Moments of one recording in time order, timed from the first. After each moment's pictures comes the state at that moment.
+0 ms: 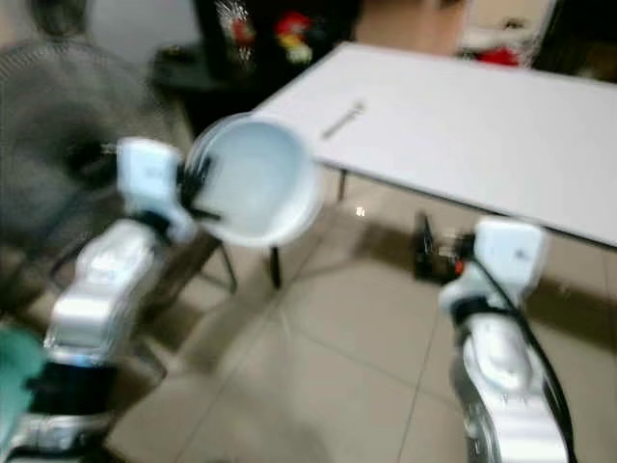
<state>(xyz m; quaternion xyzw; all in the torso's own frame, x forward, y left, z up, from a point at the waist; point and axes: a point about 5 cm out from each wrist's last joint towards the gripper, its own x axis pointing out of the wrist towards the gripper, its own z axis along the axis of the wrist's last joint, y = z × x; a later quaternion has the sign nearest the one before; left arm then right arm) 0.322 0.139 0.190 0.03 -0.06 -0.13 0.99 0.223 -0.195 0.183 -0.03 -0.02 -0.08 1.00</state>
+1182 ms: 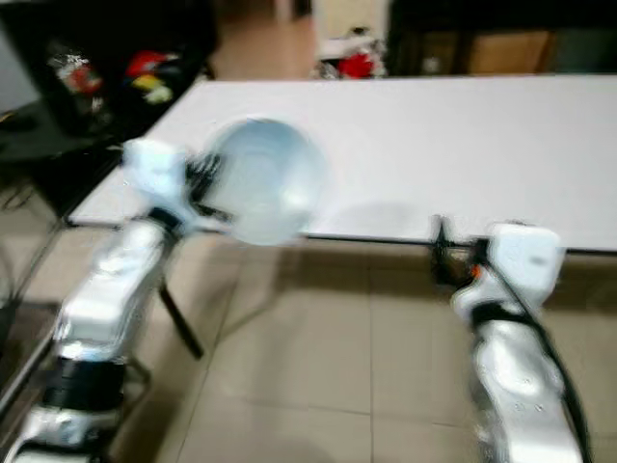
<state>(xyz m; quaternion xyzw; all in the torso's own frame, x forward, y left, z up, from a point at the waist) 0.323 0.107 0.198 0.03 -0.08 -0.19 0.98 0.216 -0.211 0.179 -0.05 -0.01 -0.12 0.99</state>
